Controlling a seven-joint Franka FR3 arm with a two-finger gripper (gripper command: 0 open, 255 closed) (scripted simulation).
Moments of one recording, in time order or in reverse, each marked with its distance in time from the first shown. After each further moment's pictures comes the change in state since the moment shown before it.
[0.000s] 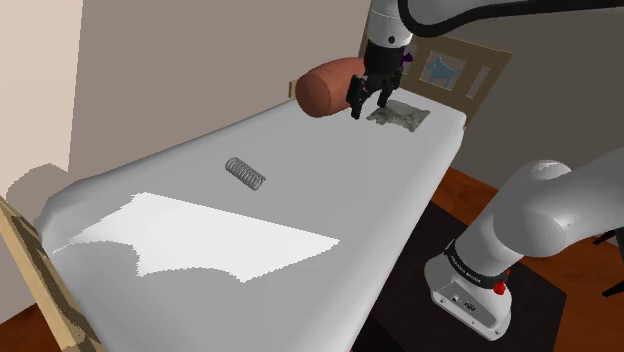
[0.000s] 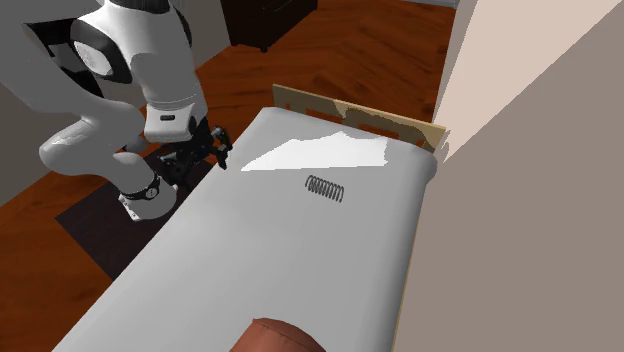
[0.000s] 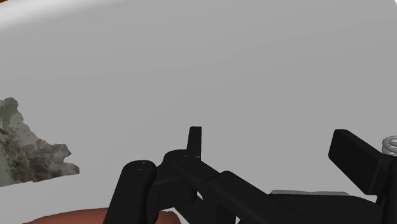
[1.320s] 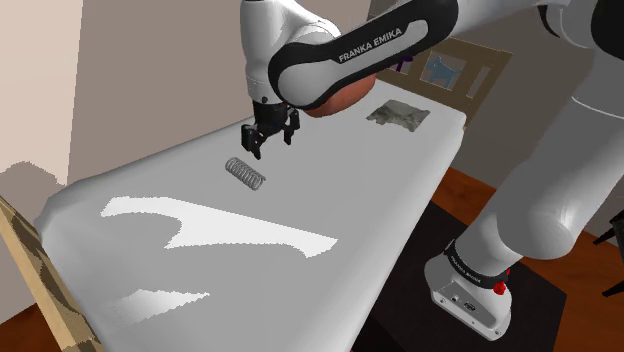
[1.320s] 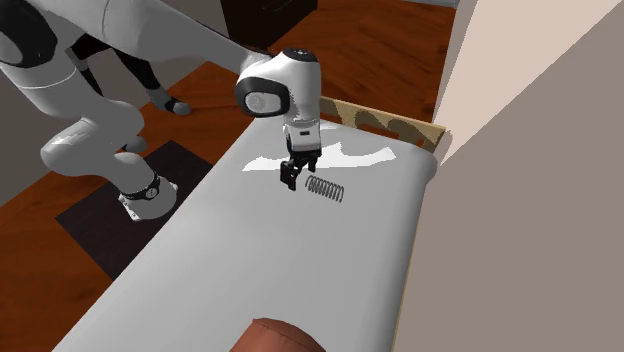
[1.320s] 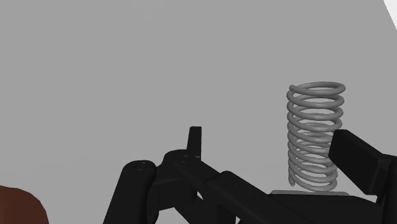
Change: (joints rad) arm 0.090 0.655 0.240 0.343 -0.171 0.286 0.405
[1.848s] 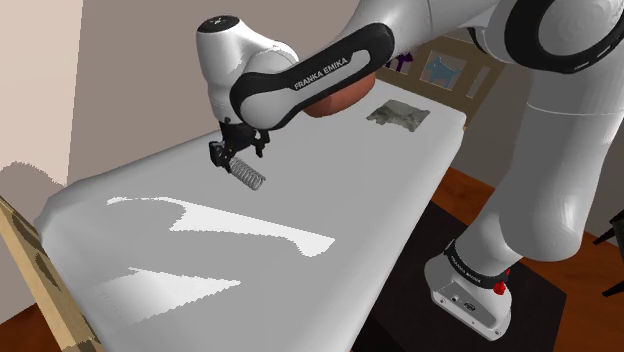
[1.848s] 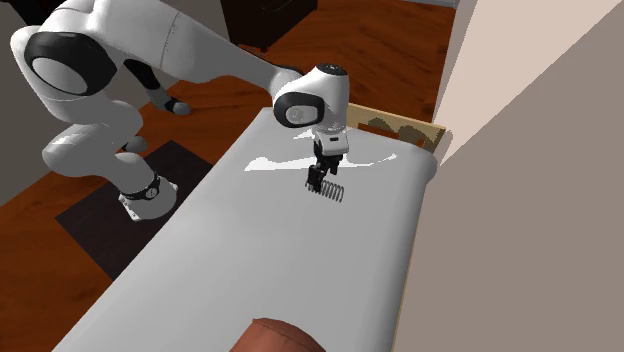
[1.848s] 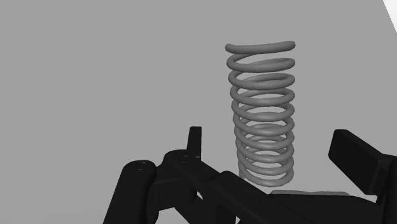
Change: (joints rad) arm 0.082 0.258 0.000 0.217 -0.126 0.009 0.121
